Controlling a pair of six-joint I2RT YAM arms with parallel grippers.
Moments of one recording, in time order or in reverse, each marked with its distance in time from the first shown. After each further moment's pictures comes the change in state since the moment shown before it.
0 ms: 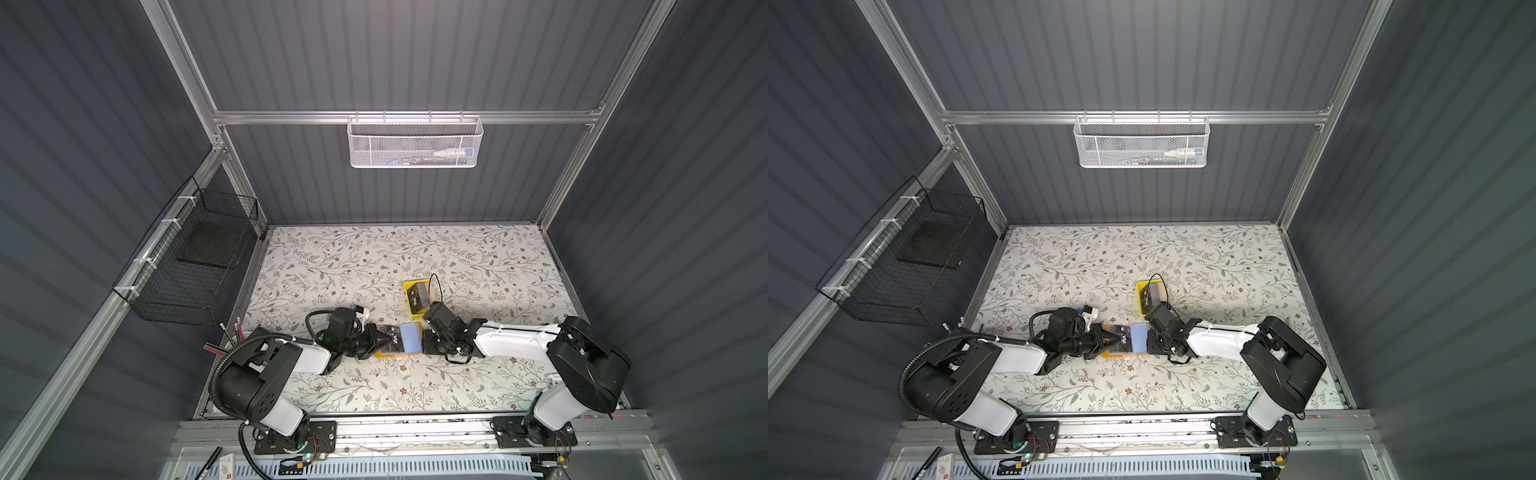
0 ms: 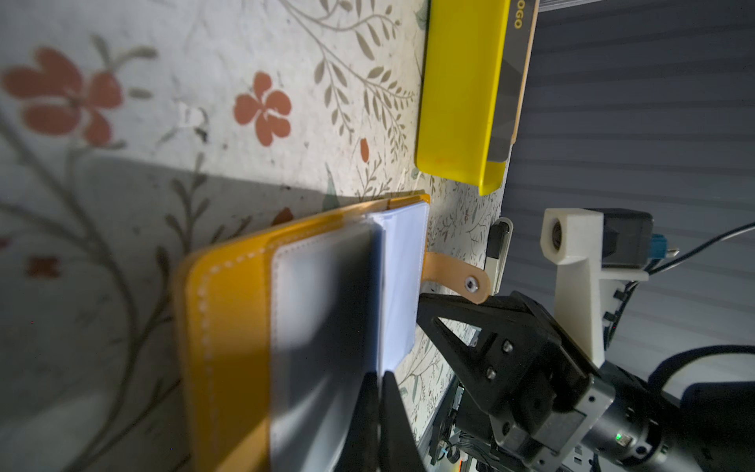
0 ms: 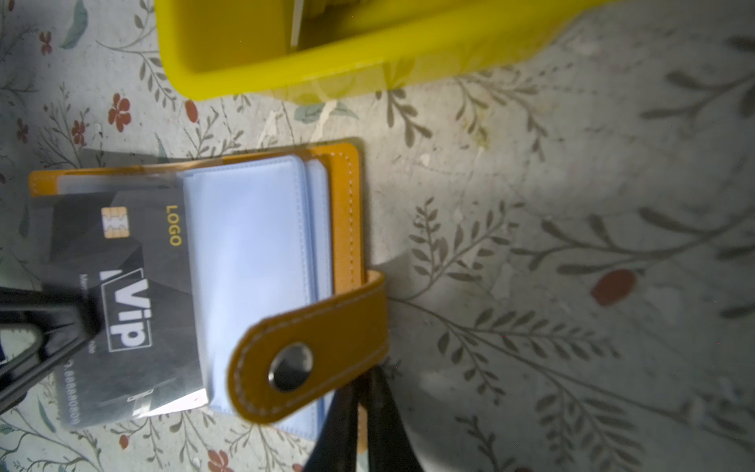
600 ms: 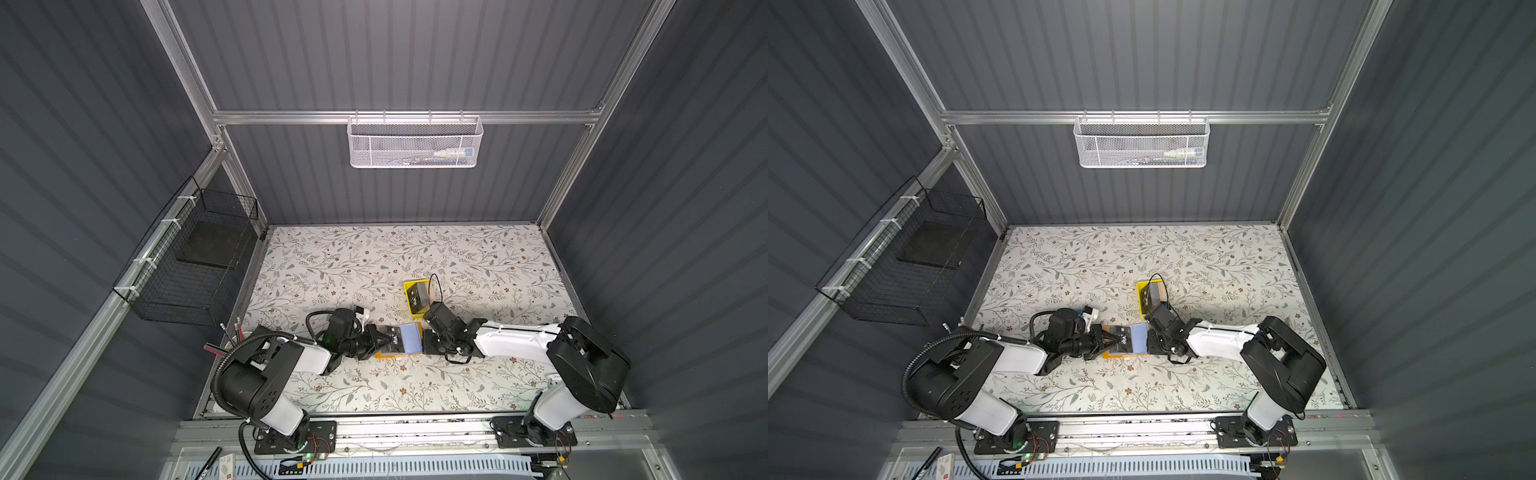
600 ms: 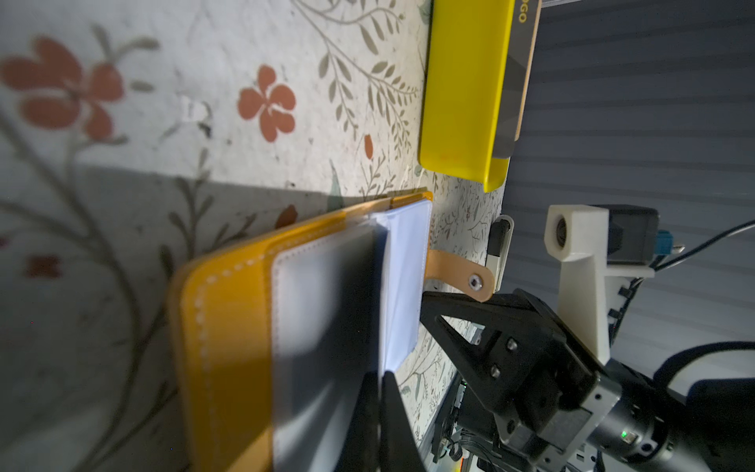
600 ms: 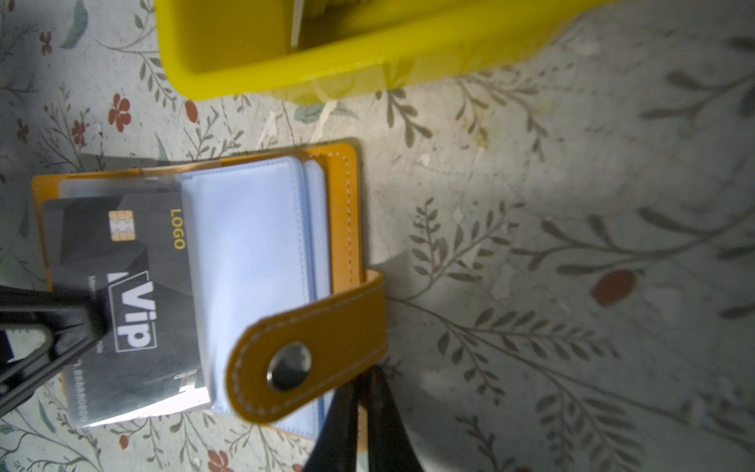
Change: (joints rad) left arm 0.010 0.011 -0.006 0.014 0.006 0.016; right arm 0.000 0.000 0.000 0.000 0.000 0.000
